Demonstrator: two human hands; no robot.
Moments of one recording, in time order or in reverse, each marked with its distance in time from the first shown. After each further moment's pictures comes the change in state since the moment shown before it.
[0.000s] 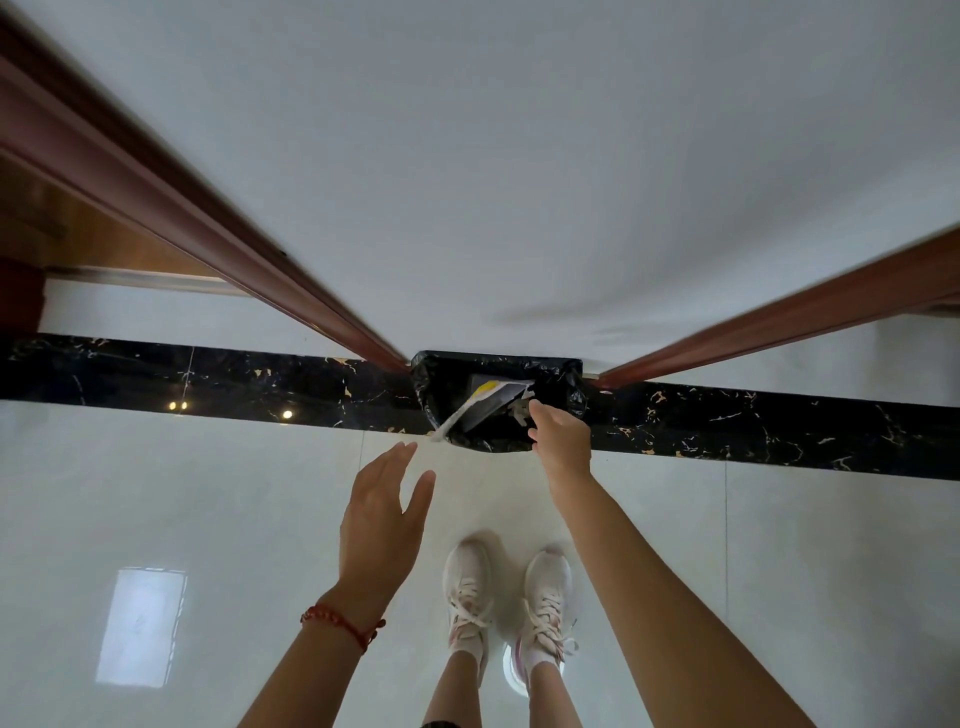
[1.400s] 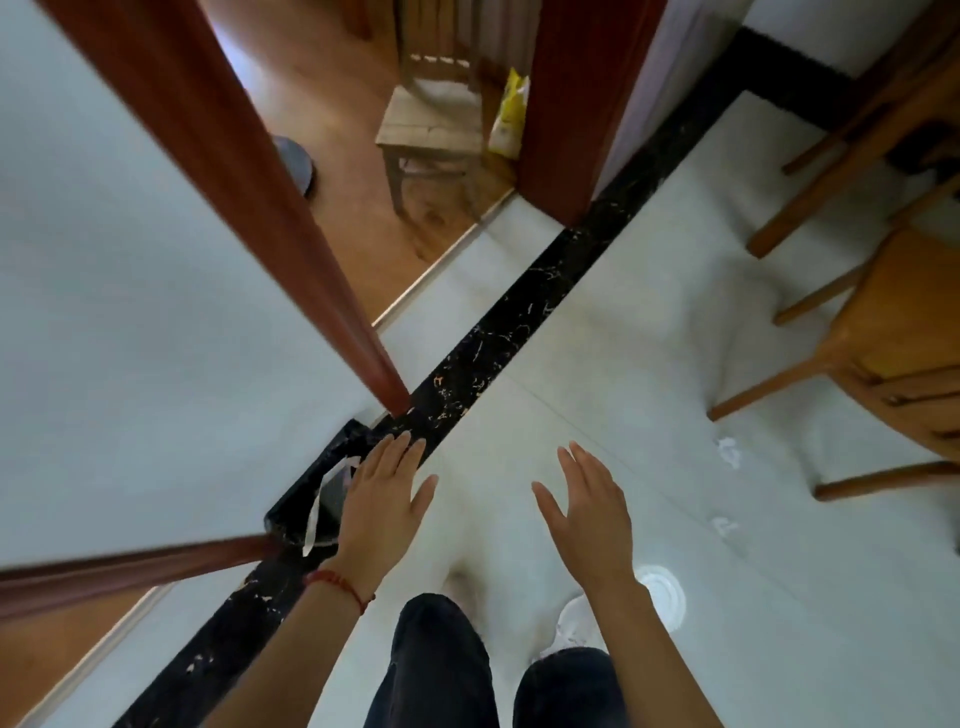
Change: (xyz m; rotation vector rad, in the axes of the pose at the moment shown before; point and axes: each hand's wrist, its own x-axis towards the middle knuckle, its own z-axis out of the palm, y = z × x) left_hand -0.165 0.195 -0.018 0.683 -0.441 1.121; right_hand -0.307 0.151 -0.219 -0.353 0.715 -0.156
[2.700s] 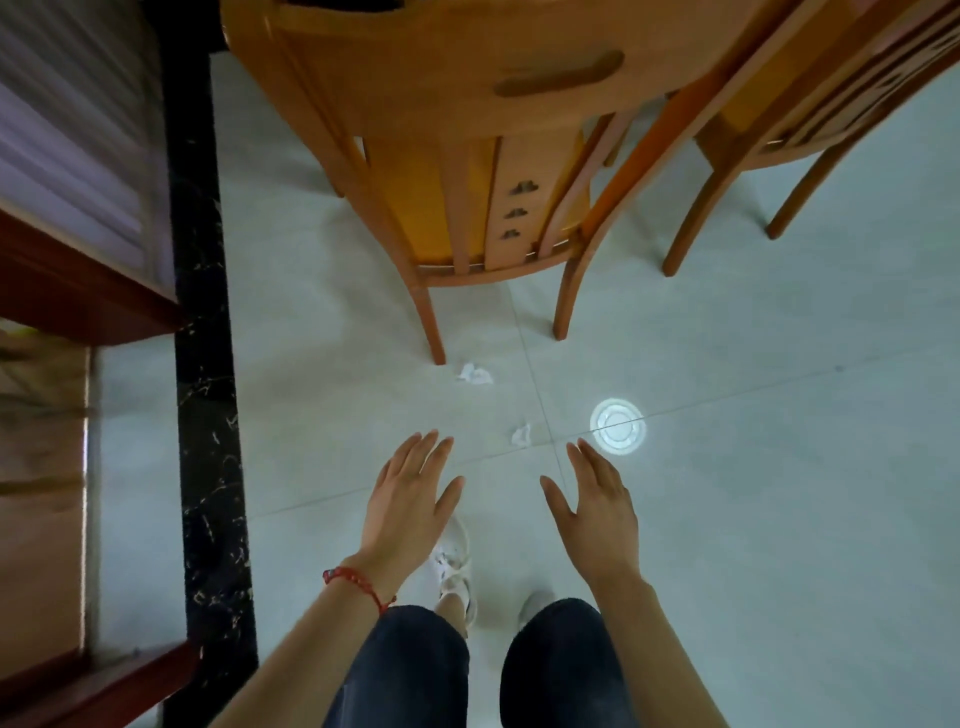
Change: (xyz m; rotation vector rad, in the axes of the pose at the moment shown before) left_hand 0.094 0.462 0.250 0.316 -0.443 0.829; right_hand -0.069 0.426 -0.081 0.387 0.373 0.831
